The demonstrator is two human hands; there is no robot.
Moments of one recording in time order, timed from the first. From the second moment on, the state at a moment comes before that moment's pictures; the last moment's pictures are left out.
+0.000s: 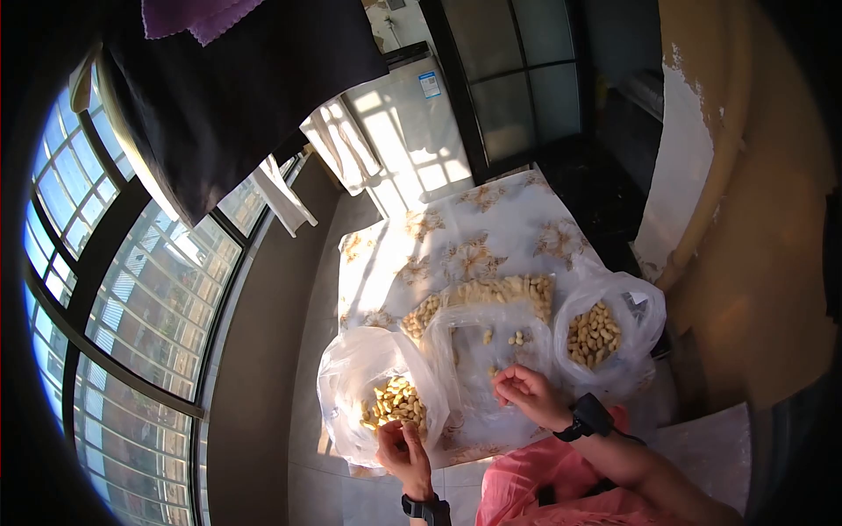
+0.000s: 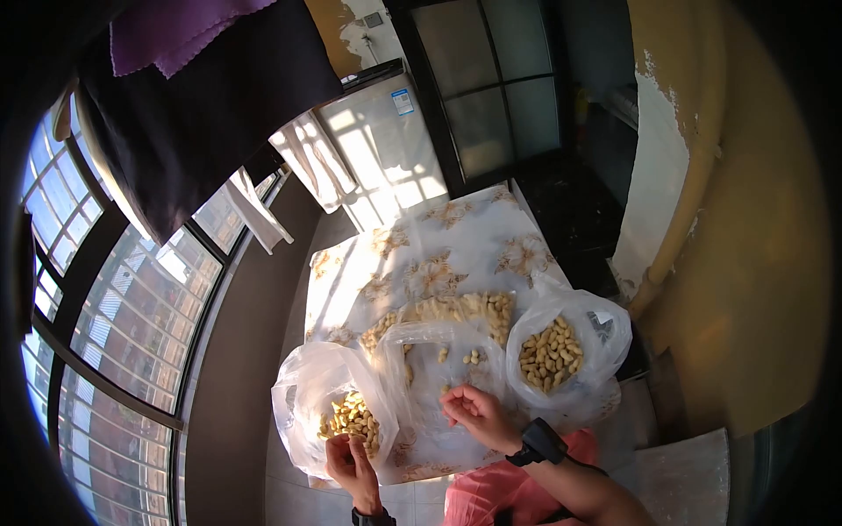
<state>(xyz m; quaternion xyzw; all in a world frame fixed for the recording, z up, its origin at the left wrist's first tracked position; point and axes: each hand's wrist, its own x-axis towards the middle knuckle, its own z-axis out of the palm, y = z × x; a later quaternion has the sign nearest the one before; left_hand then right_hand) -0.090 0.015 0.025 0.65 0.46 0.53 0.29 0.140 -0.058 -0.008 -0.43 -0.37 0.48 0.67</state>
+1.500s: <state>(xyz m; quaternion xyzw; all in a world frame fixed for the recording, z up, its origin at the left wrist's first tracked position) 0.009 -0.002 0.007 0.75 0.33 0.44 0.36 0.135 -0.059 -0.004 -0.53 -0.60 0.25 0.54</state>
